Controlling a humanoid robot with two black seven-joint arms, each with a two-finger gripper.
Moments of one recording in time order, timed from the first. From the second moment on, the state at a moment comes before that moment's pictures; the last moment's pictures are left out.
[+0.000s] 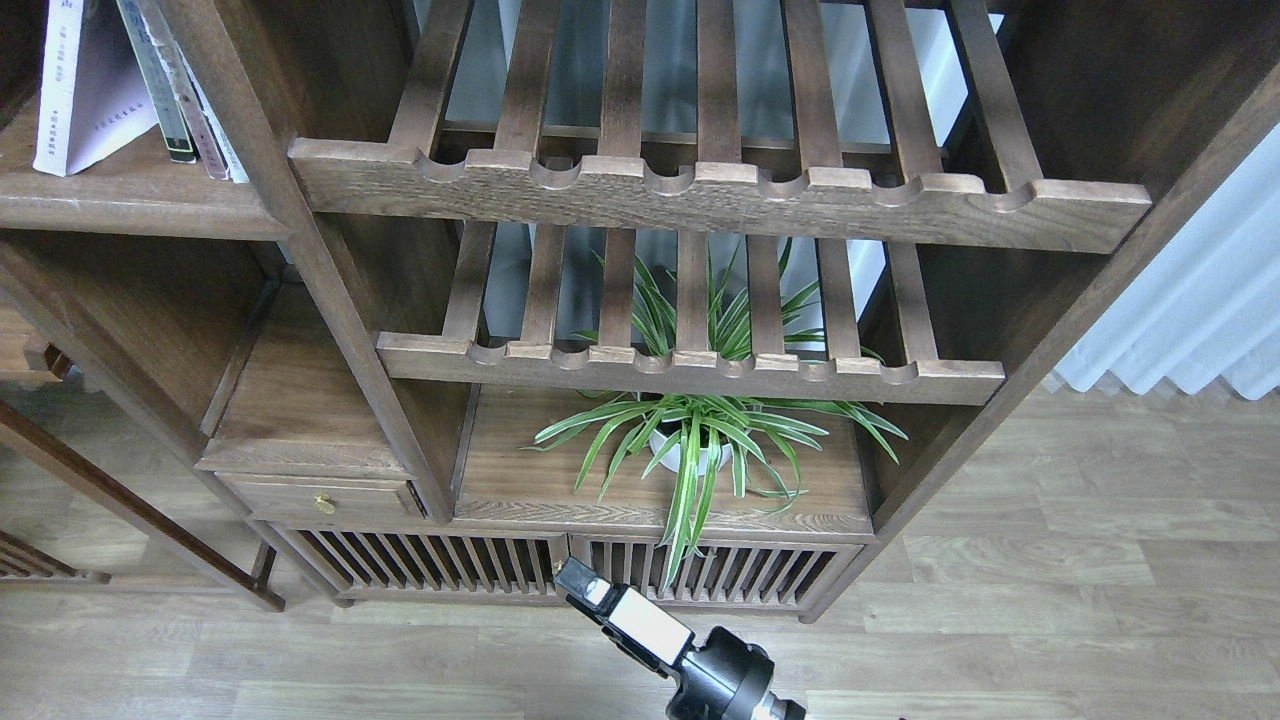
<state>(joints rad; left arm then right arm) -0.89 0.98 -1.35 -1.09 0.37 -0.49 0.31 -0.20 0.01 0.85 1.32 -0.08 0.58 -0.18</state>
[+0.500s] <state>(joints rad) -1.10 0.84 -1.13 -0.88 0.40 -0.49 0.34 -0.20 0.01 0.86 1.33 -0.08 0.58 -0.18</state>
